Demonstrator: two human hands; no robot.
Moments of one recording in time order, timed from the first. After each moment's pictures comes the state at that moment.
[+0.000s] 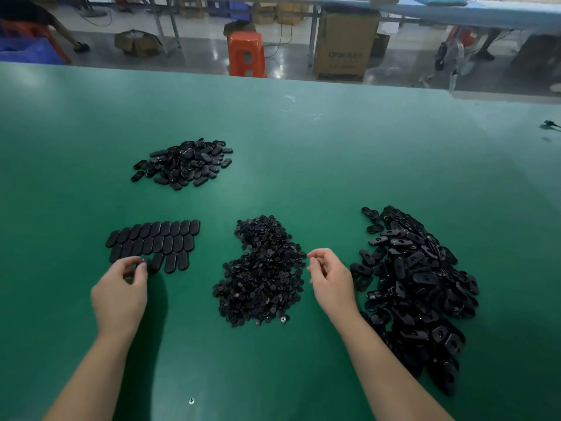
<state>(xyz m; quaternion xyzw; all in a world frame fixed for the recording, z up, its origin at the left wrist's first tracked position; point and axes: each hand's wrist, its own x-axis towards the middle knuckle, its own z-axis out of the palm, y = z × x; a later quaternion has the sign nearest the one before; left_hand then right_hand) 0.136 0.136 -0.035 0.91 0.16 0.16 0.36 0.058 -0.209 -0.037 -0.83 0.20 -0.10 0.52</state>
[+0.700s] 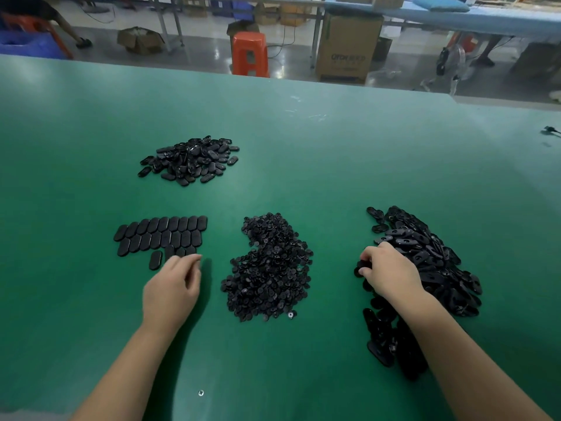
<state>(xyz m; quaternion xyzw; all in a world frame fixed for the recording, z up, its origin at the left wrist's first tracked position) 0.120 0.095 -0.048 0.95 -0.09 0.17 0.23 0.055 -0.297 0.003 -0.97 0.20 0.08 0.08</state>
